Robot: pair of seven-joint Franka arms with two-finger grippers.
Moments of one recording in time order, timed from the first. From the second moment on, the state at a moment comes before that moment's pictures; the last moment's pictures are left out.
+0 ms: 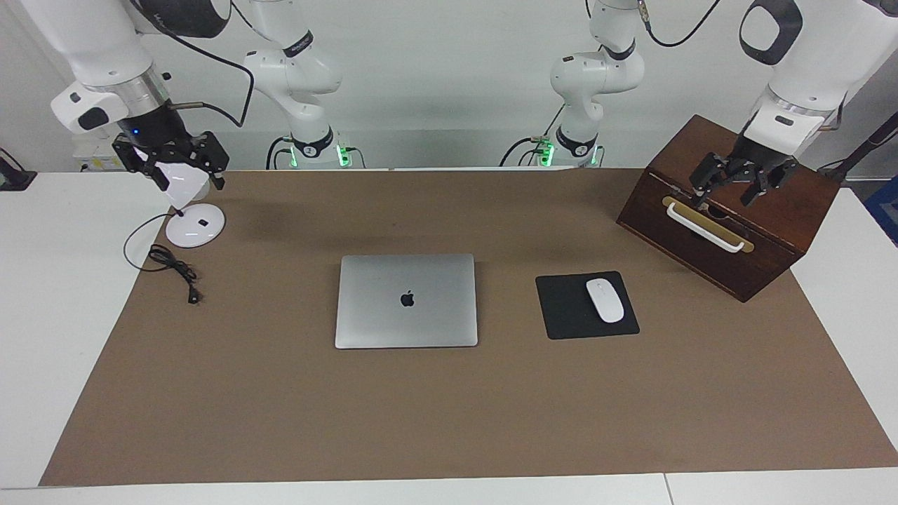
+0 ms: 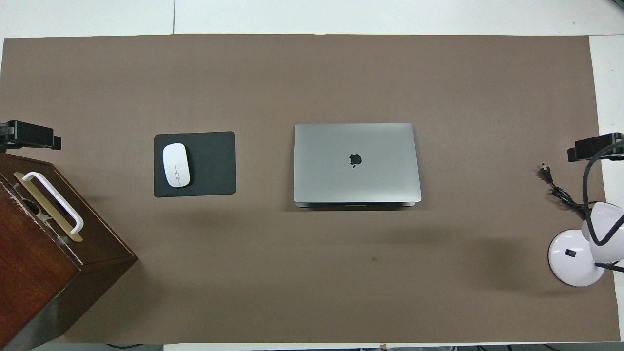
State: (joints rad) left arm 0.04 -0.03 -0.01 -1.65 -0.04 1.69 0.07; right arm -0.09 -0.09 0.00 -1.68 0.01 1.61 -0.07
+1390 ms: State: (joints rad) left arm 0.03 -0.03 -0.03 -1.65 -0.04 1.69 0.08; right arm -0.13 -0.08 0.00 -1.71 0.02 1.71 -0.11
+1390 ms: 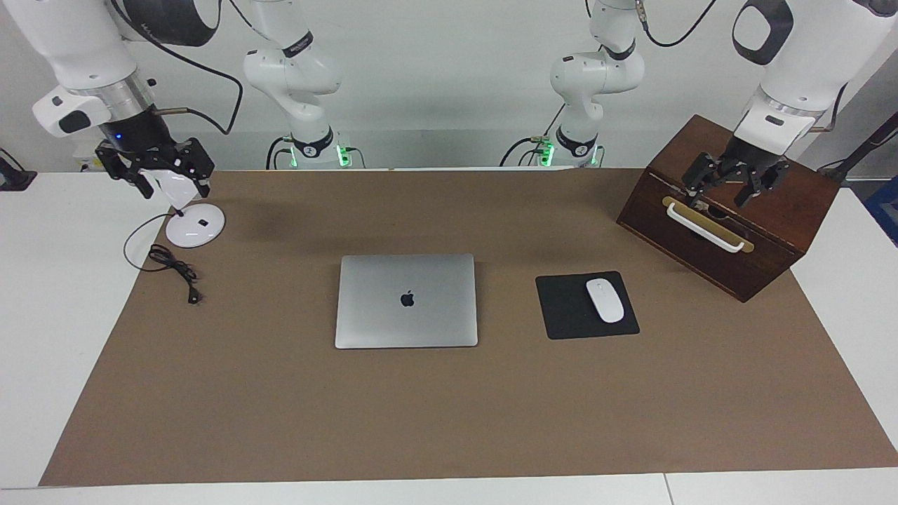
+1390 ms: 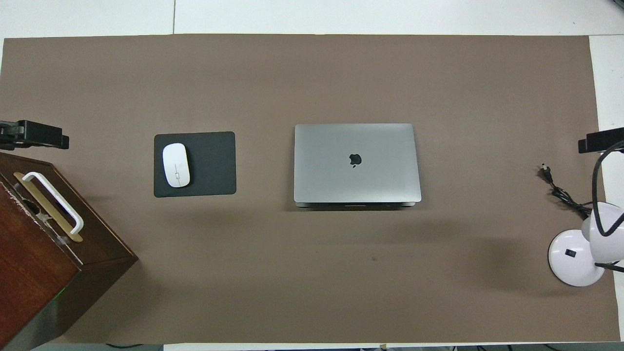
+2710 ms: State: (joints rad) left arm 0.04 -0.02 -0.02 -1.66 -0.04 1.75 0.04; right arm -0.12 -0.09 0.01 -1.86 0.30 1.86 0.11
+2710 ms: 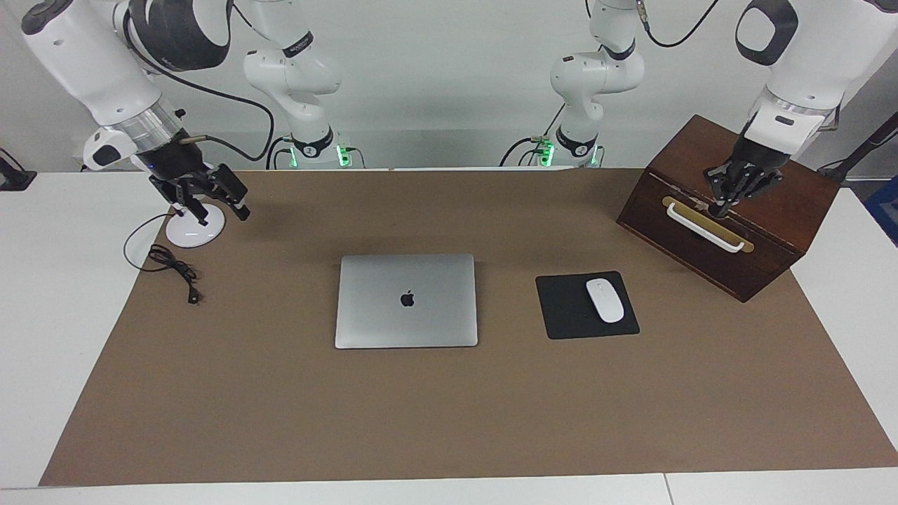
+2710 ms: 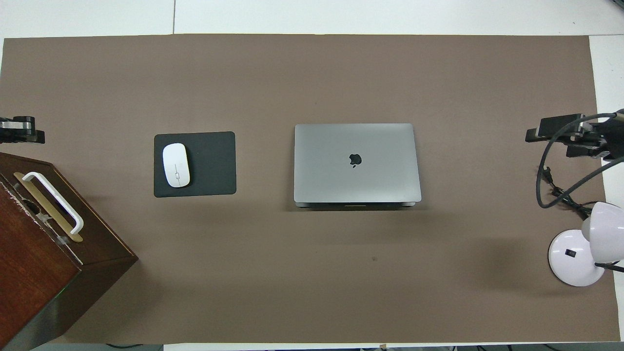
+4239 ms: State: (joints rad) left arm -0.27 -0.28 -0.05 -2.36 -0.16 2.48 0.01; right arm 0.13 -0.15 0.02 -2.11 0.63 2.33 0.66
